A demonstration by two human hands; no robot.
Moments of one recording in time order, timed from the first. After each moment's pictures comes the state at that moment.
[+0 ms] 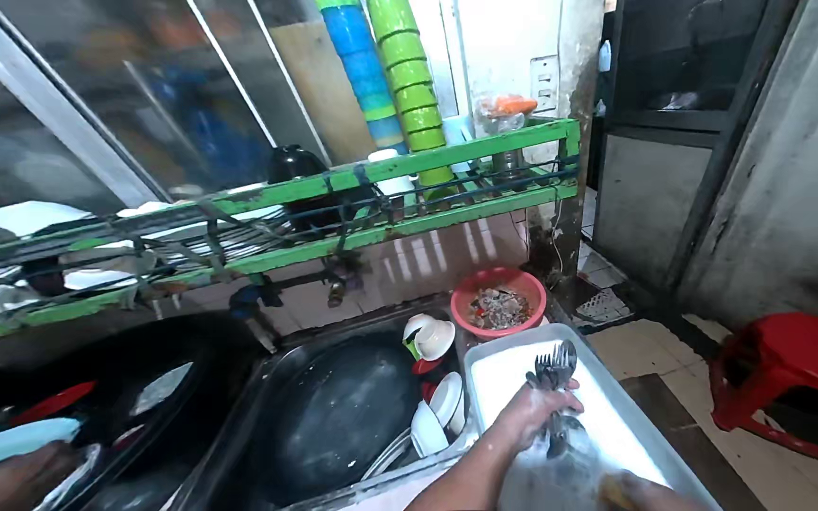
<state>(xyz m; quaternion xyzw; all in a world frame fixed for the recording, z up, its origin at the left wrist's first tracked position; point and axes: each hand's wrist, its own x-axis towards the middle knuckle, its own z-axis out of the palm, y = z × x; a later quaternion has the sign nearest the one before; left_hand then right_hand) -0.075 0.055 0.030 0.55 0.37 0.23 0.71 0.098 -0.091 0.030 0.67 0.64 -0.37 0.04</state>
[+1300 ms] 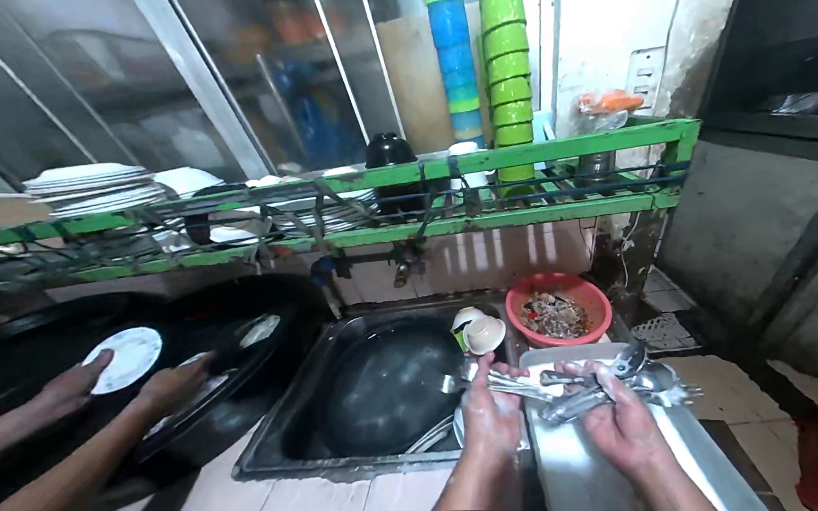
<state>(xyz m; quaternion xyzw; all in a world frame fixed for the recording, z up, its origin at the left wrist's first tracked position) -0.170 0.045 0.081 0.07 0.34 0.71 0.61 -0.011 0.033 0.060 0.27 0.17 -0.67 -0.67</state>
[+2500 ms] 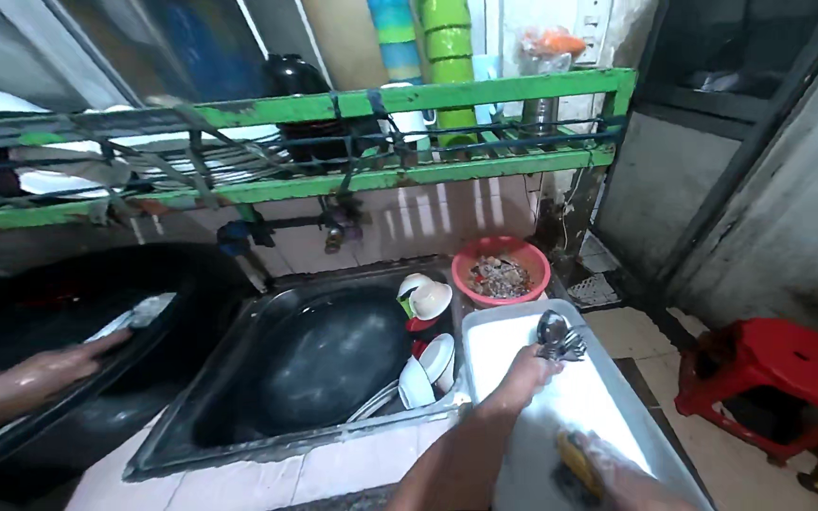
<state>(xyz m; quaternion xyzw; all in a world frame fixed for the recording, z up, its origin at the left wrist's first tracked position) -0.061 0.068 0.012 0.58 0.48 0.25 0.61 0.077 -0.080 0.042 0.64 0.66 -0.39 0.07</state>
